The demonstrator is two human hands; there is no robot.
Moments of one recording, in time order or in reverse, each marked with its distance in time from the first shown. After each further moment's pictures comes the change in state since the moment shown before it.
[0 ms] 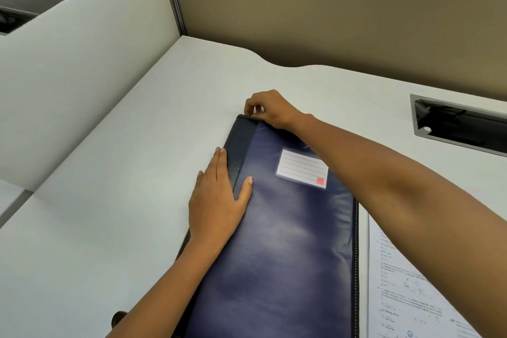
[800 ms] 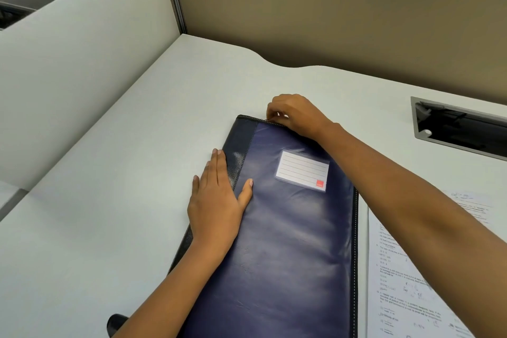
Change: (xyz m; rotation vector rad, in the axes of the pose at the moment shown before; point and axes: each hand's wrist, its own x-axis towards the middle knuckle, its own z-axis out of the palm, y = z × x) left_hand -0.002 0.002 0.006 0.083 0.006 -0.026; right_hand -0.037 0.030 -0.011 -0.192 0.119 -0.177
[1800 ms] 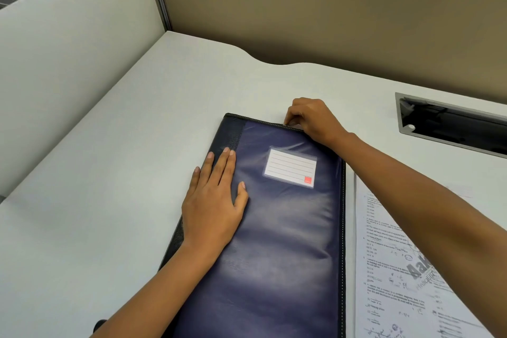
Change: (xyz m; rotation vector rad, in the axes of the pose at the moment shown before) left_hand -0.002 0.003 0.003 0.148 -0.003 0.215; right_hand -0.054 0.021 -0.012 0.060 0.116 0.150
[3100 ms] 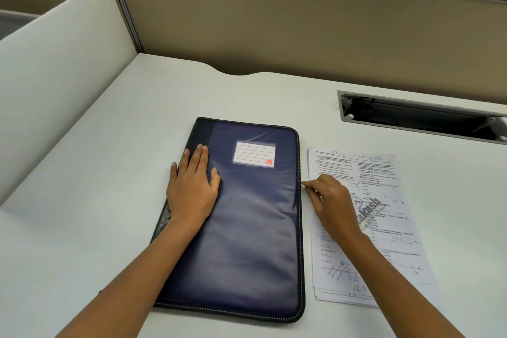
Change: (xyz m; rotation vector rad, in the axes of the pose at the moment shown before) left_hand -0.001 0.006 -0.004 -0.027 -0.005 -0.014; right_hand -0.224 -0.107 -0.011 -0.074 0.335 0.437
